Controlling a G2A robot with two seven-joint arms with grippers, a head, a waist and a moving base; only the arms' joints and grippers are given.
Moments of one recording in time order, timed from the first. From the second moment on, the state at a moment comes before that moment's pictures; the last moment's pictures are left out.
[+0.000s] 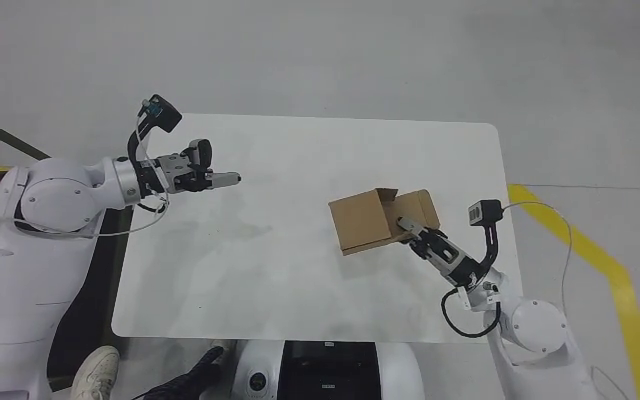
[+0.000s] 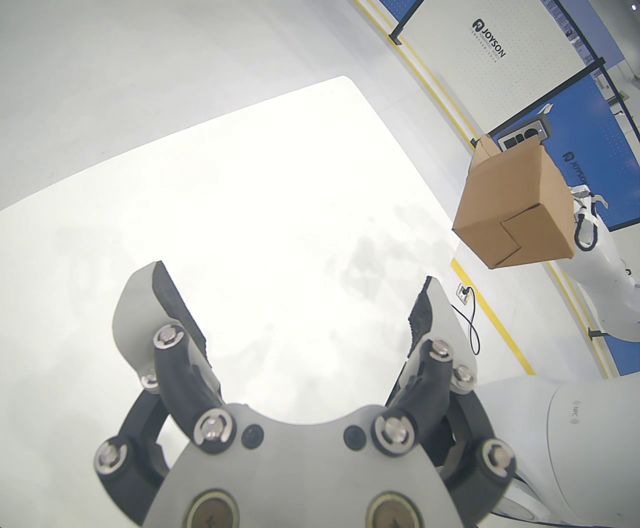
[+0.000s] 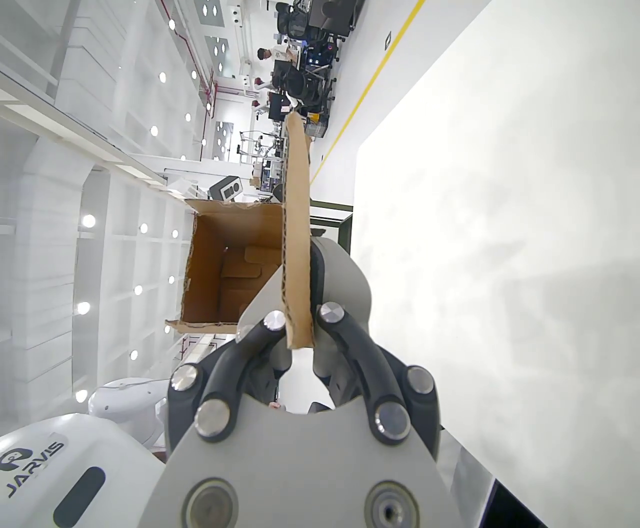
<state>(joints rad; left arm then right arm) 1.23 -0.77 -1.58 -1.78 0.10 -0.45 -1.05 -1.74 -1.24 1.51 -2.03 0.15 -0.12 0.66</state>
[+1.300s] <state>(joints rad) 1.19 -0.85 -1.27 -1.70 0.68 -1.01 -0.27 -1.72 -1.27 1.25 -2.01 0.08 0.04 0.17</state>
